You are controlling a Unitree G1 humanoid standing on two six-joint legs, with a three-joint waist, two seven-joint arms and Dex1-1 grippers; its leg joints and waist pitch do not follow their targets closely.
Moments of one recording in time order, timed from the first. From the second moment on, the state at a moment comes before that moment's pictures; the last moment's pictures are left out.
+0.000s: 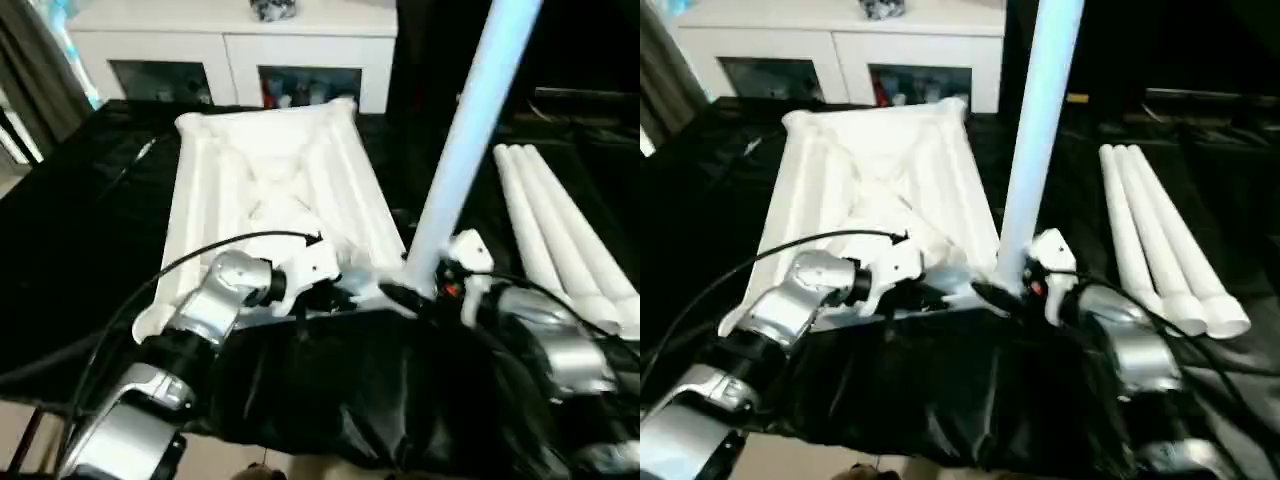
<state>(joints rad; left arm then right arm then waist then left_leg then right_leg) -0.63 0.25 -0.34 0.63 0.09 0.01 -1.20 -0.31 -0.44 0.09 0.31 0.21 0.17 1.03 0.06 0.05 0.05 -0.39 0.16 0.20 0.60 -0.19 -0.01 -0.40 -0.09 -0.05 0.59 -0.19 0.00</state>
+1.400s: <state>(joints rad) -0.62 0.12 -0.31 0.58 0.16 0.19 -0.88 -0.43 -0.16 0.00 0.48 0.08 0.18 0.43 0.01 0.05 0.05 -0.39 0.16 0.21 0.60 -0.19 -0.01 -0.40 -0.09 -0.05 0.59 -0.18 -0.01</state>
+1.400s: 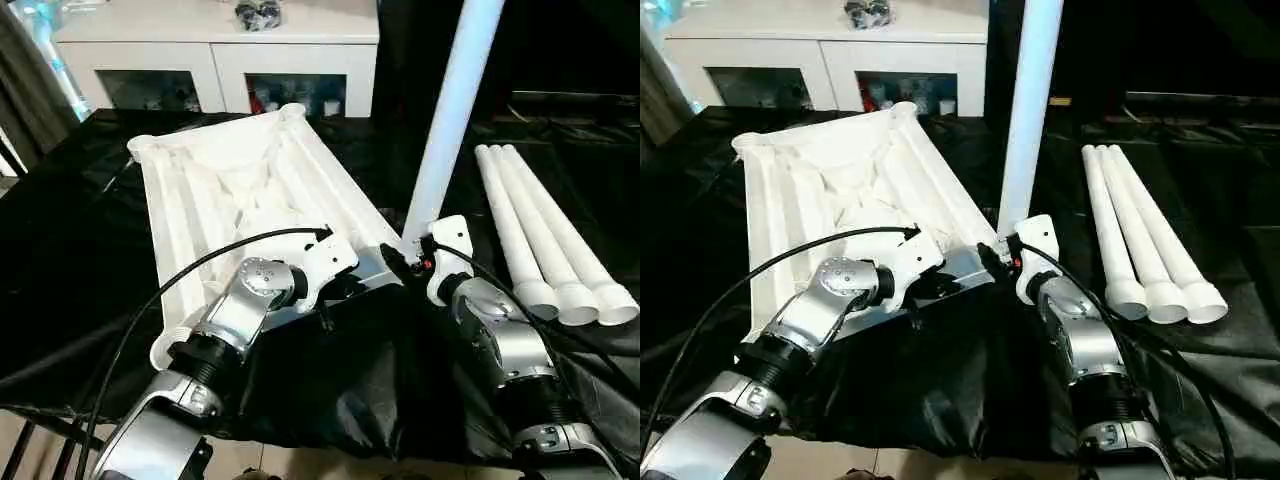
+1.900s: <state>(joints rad) -0.62 0.27 -0.35 0.57 0.11 0.04 -1.19 -0.31 -0.42 0.09 0.32 0.20 0.15 1.03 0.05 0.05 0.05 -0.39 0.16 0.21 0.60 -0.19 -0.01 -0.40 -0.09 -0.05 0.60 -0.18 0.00</state>
